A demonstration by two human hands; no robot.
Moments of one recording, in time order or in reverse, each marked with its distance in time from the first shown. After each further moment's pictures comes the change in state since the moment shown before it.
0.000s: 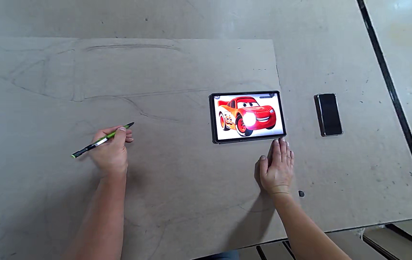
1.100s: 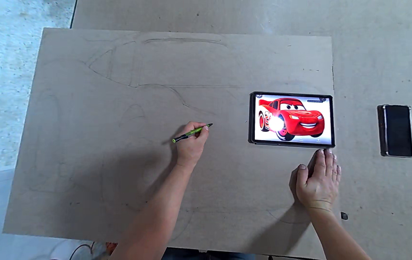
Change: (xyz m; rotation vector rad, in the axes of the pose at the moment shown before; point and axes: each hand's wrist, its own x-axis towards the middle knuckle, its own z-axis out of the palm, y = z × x) left_hand -0.066 0.017 0.056 0.131 -0.244 0.055; right_hand 0.001 0.001 -0.001 0.011 -0.024 -0.008
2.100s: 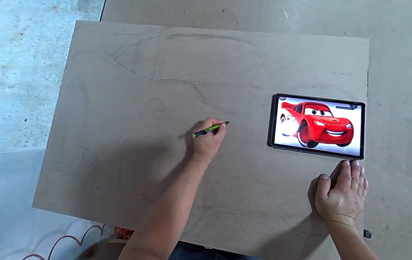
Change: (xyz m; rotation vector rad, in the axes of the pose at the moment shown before) left_hand 0.008 -0.001 -0.004 0.053 0.014 0.050; right_hand 0.000 0.002 -0.001 0.002 -0.013 -0.017
